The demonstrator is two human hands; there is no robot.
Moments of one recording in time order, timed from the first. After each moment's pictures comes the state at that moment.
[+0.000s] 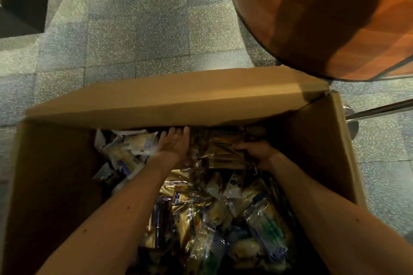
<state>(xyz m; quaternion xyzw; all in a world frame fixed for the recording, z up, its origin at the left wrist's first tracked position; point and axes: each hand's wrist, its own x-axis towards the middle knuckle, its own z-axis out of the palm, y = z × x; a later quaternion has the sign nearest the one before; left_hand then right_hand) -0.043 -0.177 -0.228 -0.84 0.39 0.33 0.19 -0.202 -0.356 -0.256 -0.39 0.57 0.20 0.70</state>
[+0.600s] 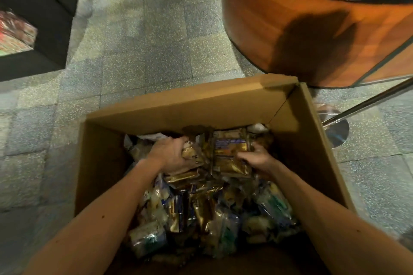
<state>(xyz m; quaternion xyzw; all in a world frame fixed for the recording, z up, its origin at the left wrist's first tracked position) -0.049 -0.116 -0.119 -0.84 0.42 0.32 0.07 -0.245 -0.297 -0.160 -0.52 0.48 0.15 0.69</state>
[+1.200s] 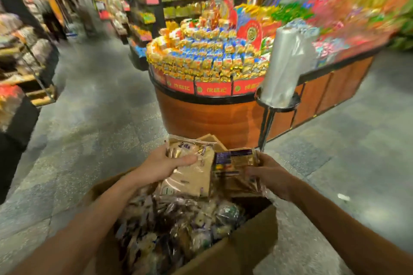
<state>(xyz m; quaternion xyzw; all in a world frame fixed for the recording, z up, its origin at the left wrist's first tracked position) -0.223 -0.021 0.222 -0.68 0.43 0.44 -0.40 -0.470 -0.147 0.162 -0.62 0.40 -0.18 0.65</state>
